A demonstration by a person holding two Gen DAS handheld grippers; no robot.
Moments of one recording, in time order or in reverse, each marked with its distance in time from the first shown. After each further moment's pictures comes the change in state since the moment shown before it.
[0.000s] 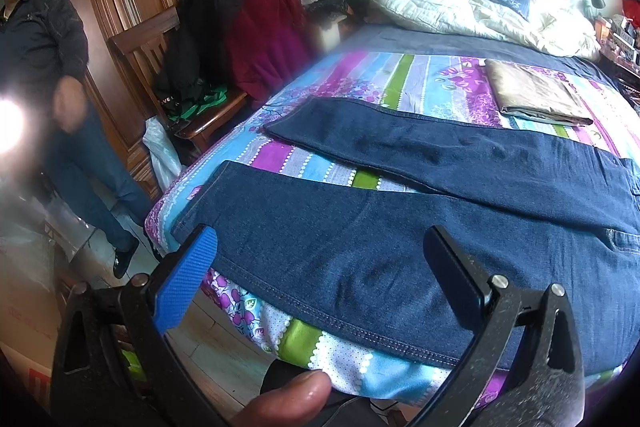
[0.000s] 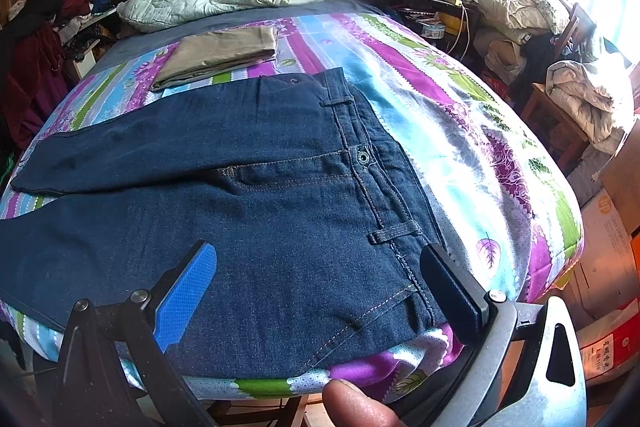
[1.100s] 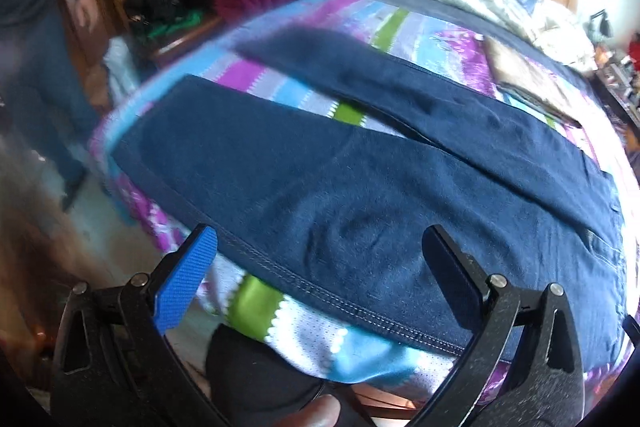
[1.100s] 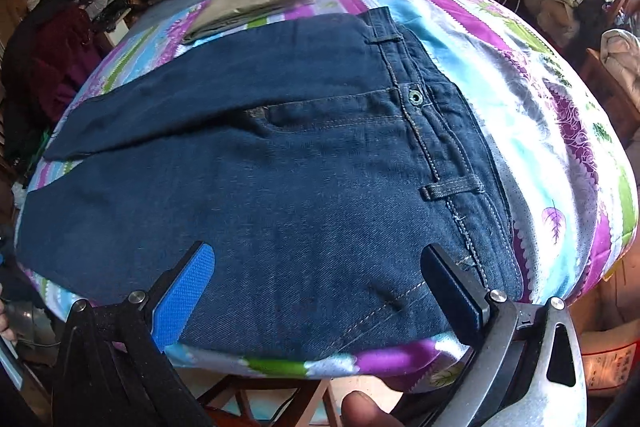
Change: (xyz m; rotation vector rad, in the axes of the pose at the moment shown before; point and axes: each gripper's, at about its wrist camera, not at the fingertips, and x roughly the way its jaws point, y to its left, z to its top) left arm 0.060 0.017 -0.043 -0.154 0.198 -0.195; right arm 0.052 -0.005 -0.019 -0.022 0.162 0.184
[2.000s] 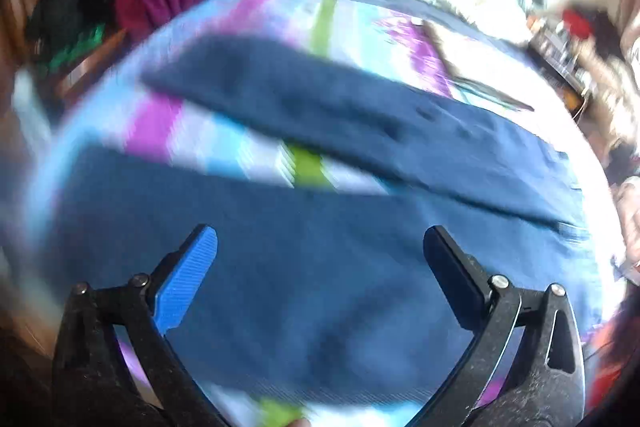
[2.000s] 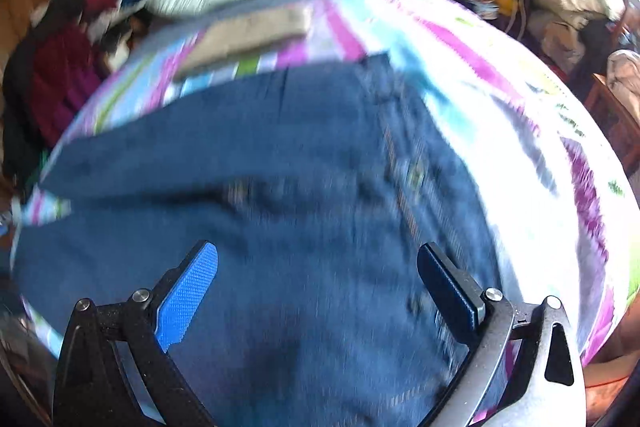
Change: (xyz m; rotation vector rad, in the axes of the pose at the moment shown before) left arm 0.063 0.035 0.120 0.218 0.063 -0.245; right arm 0.016 -0.026 0.068 0.031 -0.120 0.032
